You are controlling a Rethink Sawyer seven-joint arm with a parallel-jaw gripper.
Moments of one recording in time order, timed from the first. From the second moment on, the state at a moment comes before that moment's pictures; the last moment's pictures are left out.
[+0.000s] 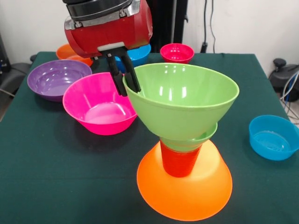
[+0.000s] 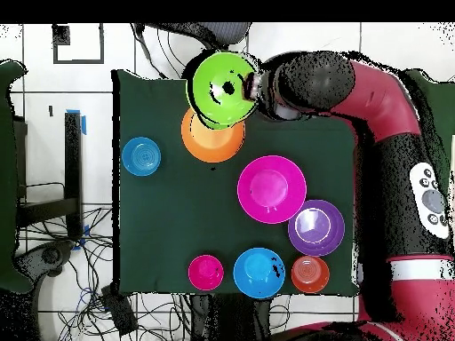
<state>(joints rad) -0.66 -0.59 0.60 1.19 -0.20 1.00 1.69</state>
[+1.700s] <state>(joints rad) -0.65 -0.54 0.61 1.19 -0.12 1.06 1.69</state>
